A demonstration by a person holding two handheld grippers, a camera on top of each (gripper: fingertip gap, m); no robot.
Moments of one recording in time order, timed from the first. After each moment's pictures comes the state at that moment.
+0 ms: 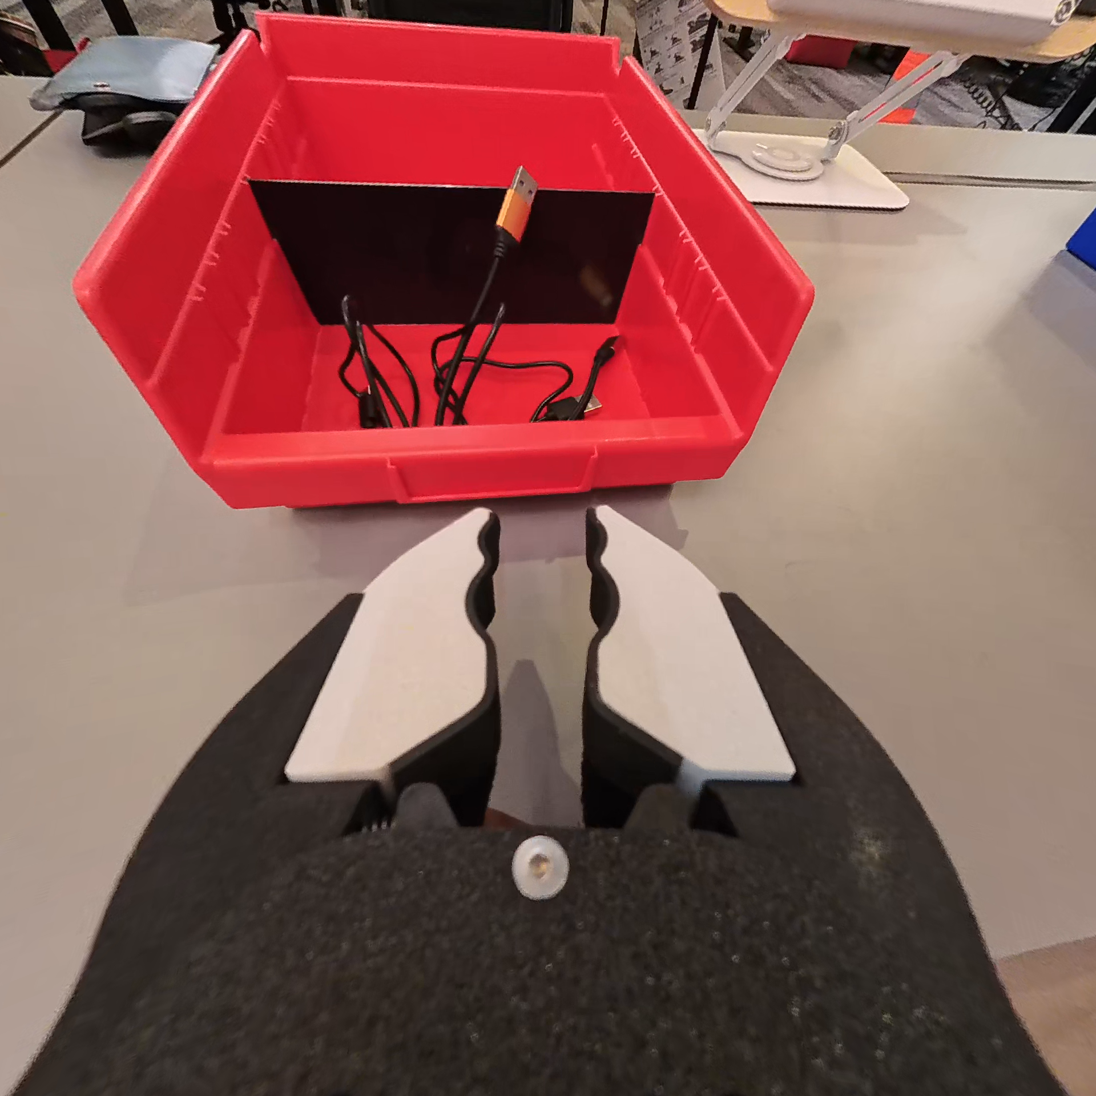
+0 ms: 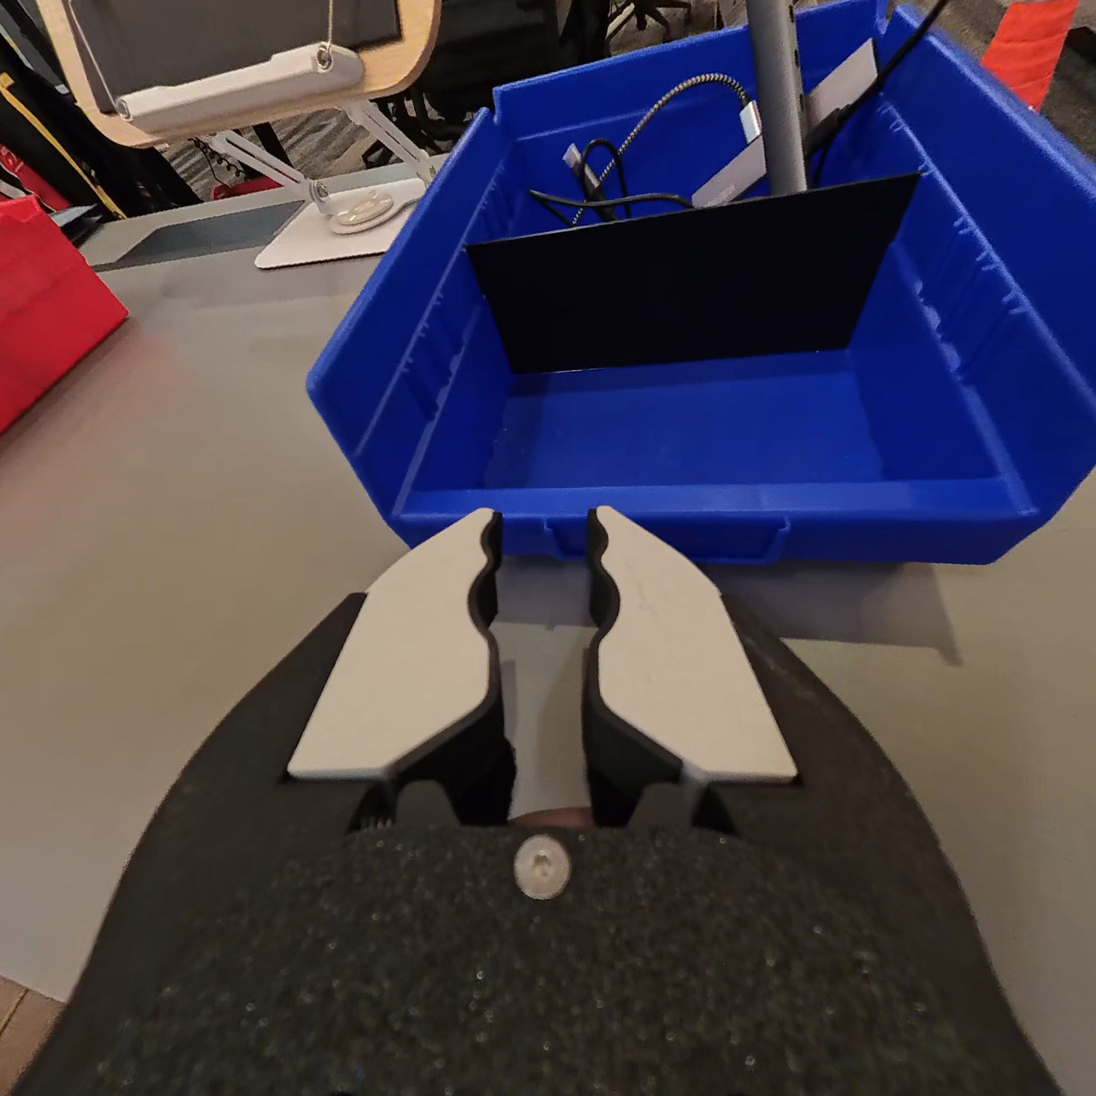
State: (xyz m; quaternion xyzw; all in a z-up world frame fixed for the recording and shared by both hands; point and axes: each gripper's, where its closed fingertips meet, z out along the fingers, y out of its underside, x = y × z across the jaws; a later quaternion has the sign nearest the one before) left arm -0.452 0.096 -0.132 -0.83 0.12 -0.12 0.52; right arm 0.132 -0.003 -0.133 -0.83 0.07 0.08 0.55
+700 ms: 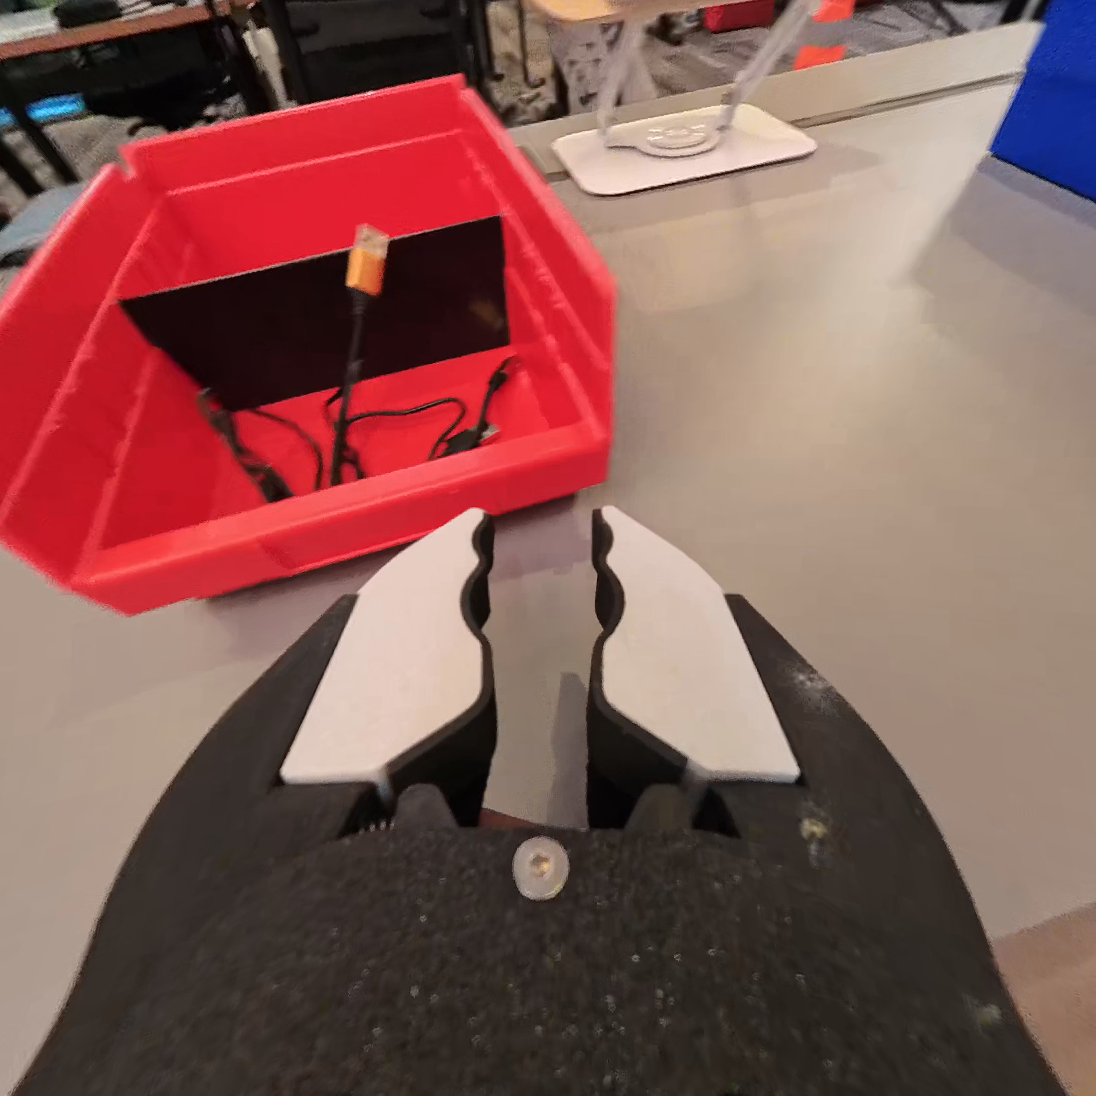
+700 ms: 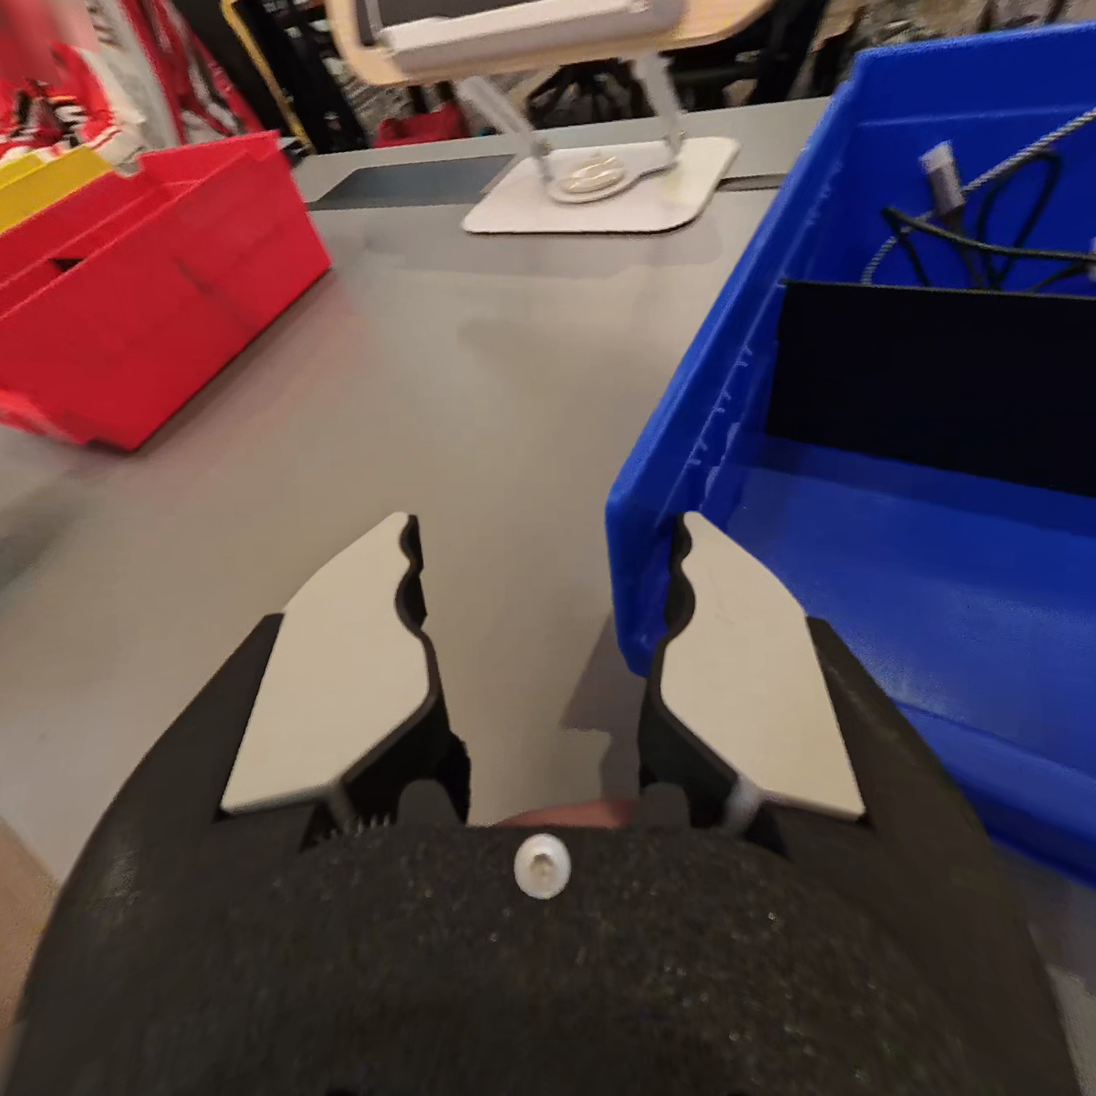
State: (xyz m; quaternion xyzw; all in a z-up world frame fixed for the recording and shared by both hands) left arm -0.395 0.084 -0.128 -0.80 0.23 -0.09 0.54; right arm 0.004 0.048 -0.122 -0.83 -0.04 0.16 0.53
